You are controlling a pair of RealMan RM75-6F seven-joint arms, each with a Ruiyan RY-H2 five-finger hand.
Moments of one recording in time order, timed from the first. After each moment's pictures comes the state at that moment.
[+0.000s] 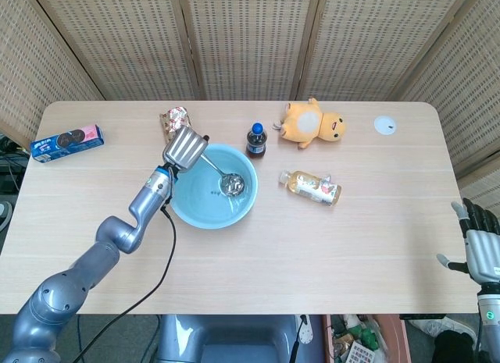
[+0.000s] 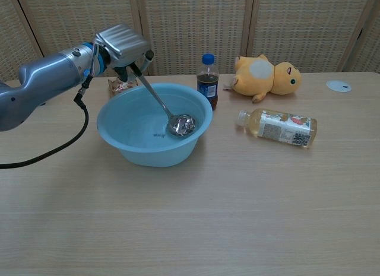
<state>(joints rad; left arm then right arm) -1.11 -1.91 -0.16 -0.43 1.39 0.83 0.30 0.15 -1.13 0.12 -1.47 -1.28 1.28 0.00</state>
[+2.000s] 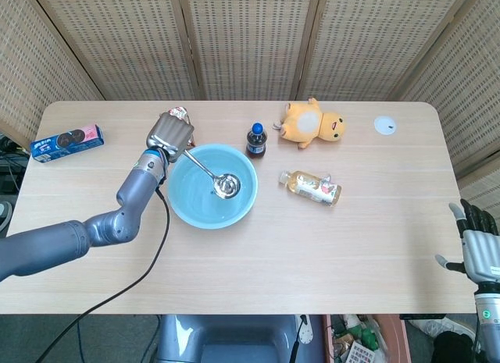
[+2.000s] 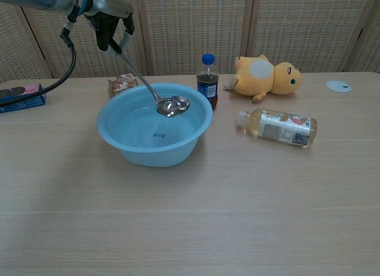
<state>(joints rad) -1.36 -1.31 -0.11 -1.37 0.22 0.71 1.02 0.16 -1.15 0.12 -1.47 -1.27 1.27 -0.04</state>
